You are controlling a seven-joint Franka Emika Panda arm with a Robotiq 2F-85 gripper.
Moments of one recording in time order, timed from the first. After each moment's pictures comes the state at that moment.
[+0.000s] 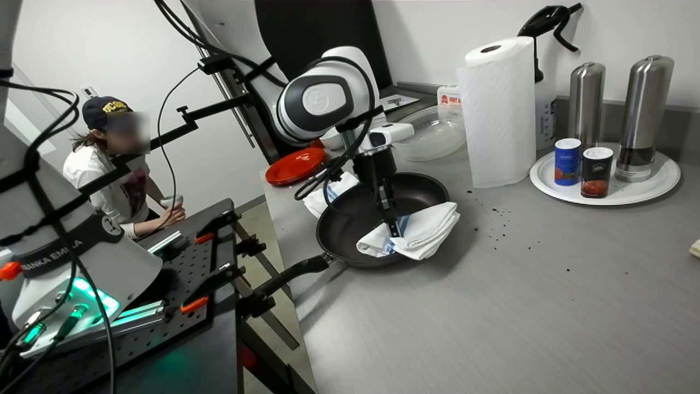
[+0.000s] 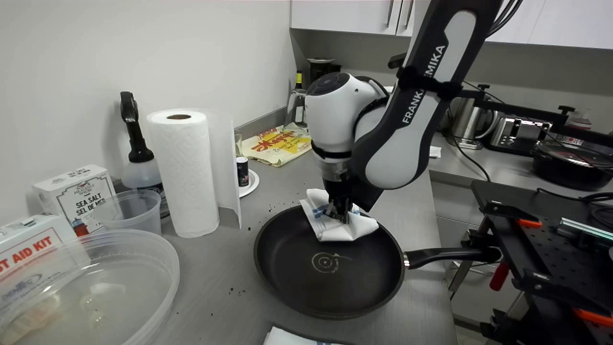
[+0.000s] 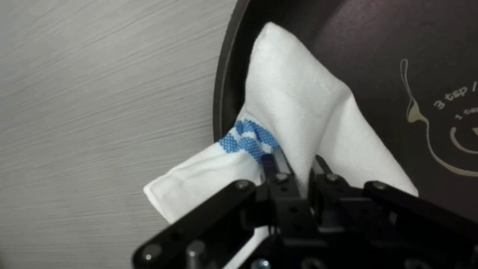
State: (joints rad) arm 0.38 0.81 -0.44 -2.18 -0.12 2.79 0.49
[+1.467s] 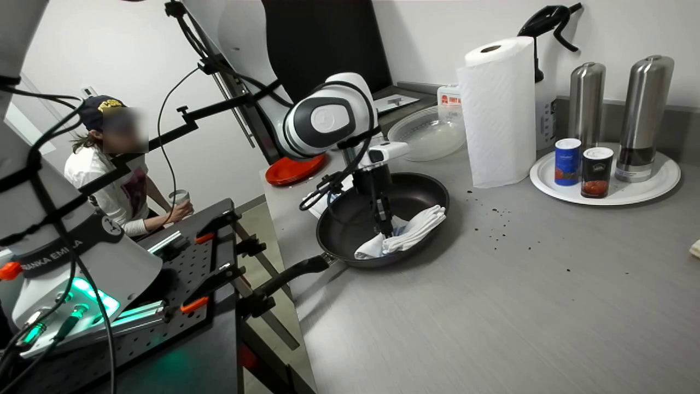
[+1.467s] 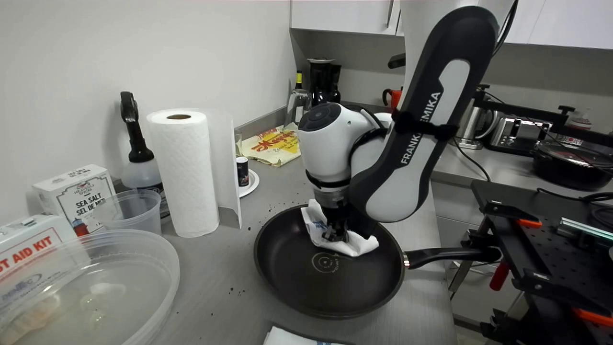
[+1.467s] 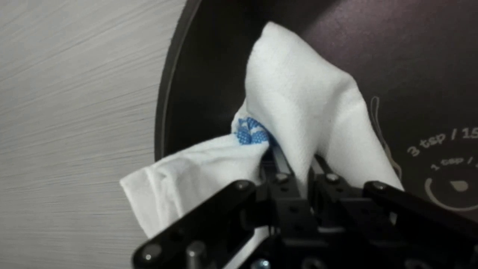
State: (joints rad) arm 0.42 0.91 -0.42 -2.12 -0.11 2.78 0.53
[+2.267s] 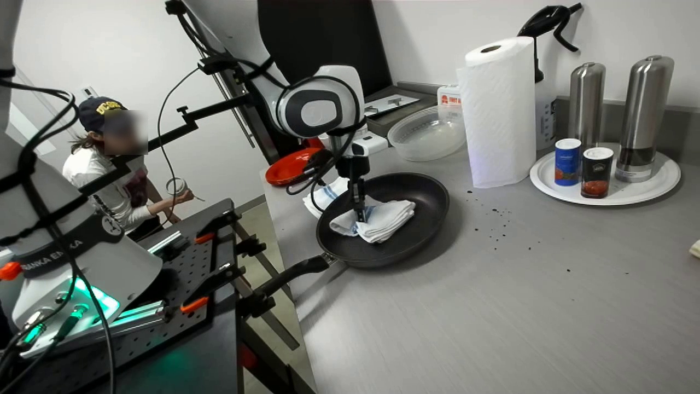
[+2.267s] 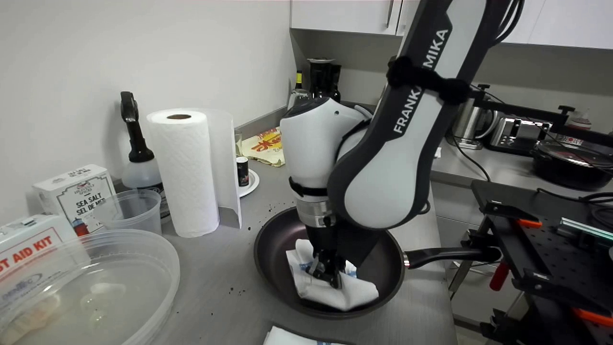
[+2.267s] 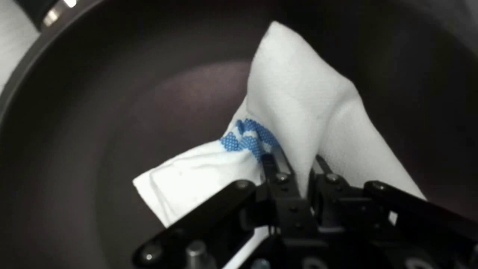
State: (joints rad) arm 0.26 0.81 -0.12 -2.12 0.04 2.70 0.49
